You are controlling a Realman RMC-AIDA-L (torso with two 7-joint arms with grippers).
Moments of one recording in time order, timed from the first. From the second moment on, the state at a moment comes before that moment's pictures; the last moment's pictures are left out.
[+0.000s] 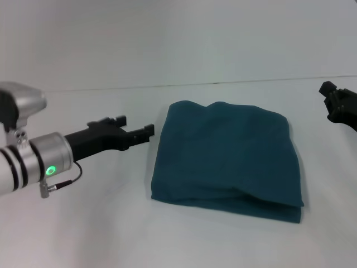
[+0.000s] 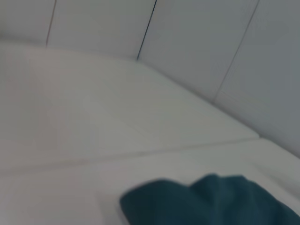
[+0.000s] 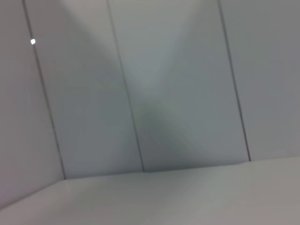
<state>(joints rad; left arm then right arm) -0.59 -2.09 1.23 0.57 1.46 0.89 -1.57 0.58 1.99 0.44 -0.15 -2.22 -1.26 0.79</state>
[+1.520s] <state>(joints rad) -0.74 -2.16 1.24 0.58 2.04 0.78 -2.19 0.67 2.08 0.30 -0.39 -2.21 -1.27 0.83</state>
